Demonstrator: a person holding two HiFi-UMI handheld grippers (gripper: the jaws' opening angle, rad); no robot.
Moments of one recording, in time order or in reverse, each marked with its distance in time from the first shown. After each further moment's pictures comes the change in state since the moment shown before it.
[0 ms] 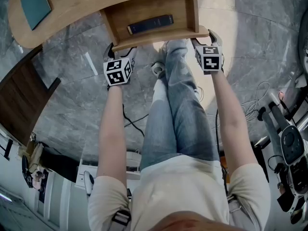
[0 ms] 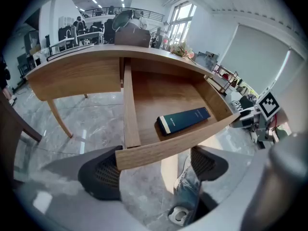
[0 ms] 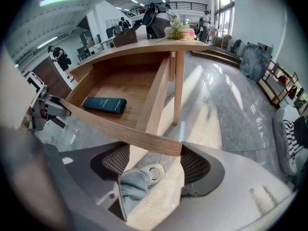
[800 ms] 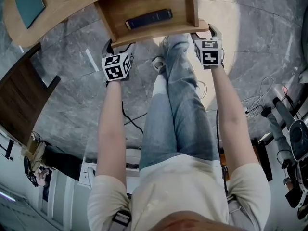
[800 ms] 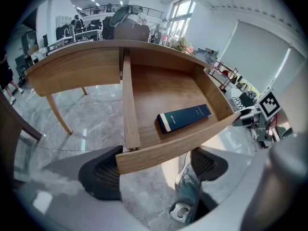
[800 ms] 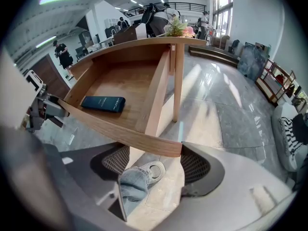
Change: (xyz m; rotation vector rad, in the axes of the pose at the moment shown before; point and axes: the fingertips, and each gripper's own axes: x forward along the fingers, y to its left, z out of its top) left arm 0.010 0.003 -0.024 0.009 0.033 0.002; right arm 0.013 0.004 -0.023 0.010 -0.007 -0.020
